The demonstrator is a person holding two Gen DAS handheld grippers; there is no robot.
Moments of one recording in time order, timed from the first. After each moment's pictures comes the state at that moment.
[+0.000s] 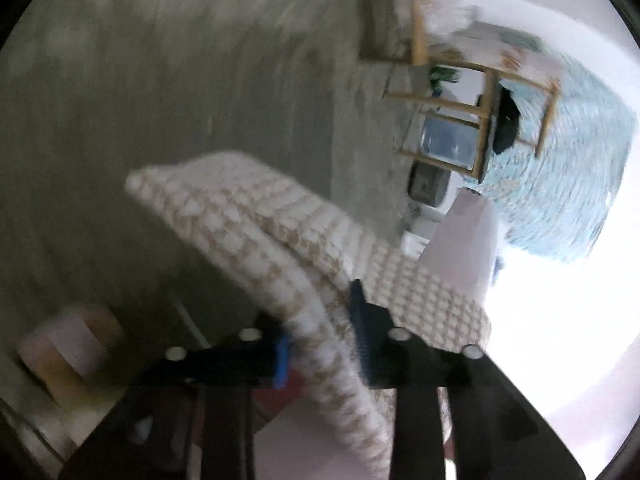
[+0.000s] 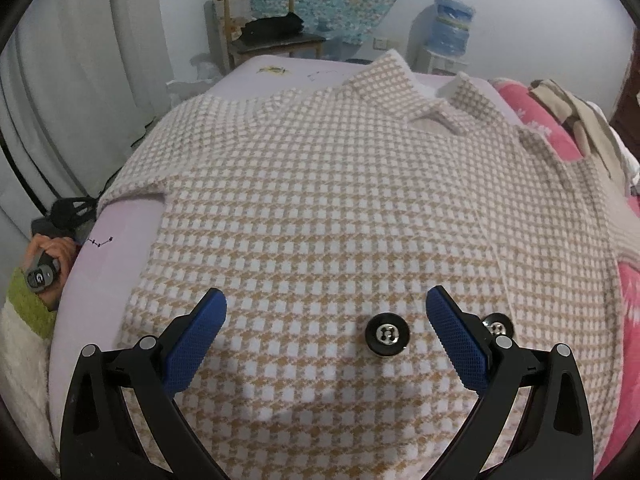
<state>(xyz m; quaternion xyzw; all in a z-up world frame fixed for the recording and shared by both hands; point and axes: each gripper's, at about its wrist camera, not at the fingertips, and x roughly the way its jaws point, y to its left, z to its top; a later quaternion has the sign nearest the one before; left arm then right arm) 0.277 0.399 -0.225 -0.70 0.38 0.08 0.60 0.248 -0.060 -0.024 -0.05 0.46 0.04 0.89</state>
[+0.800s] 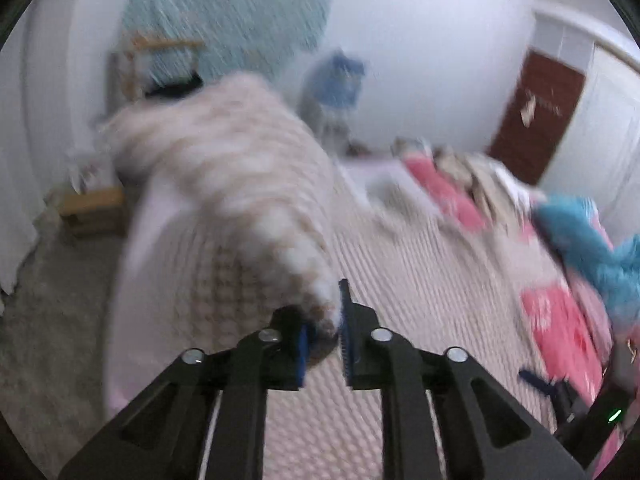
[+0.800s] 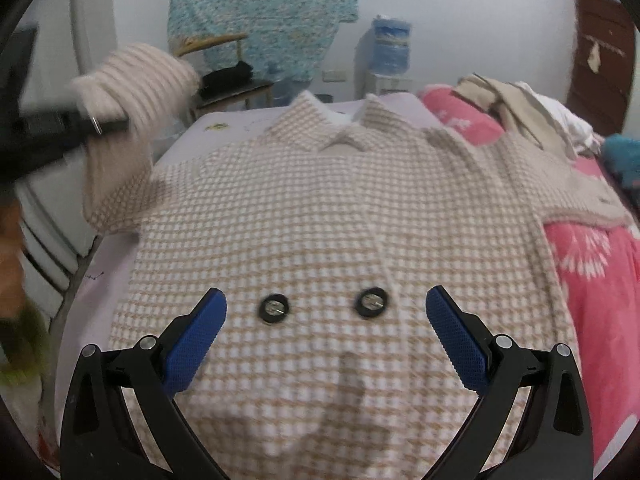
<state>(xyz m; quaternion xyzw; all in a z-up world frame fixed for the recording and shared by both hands) 0.288 0.054 0.042 -0.08 0.38 -0.15 0.91 0.190 -0.144 0.011 0.02 0.40 -0.02 0.92</state>
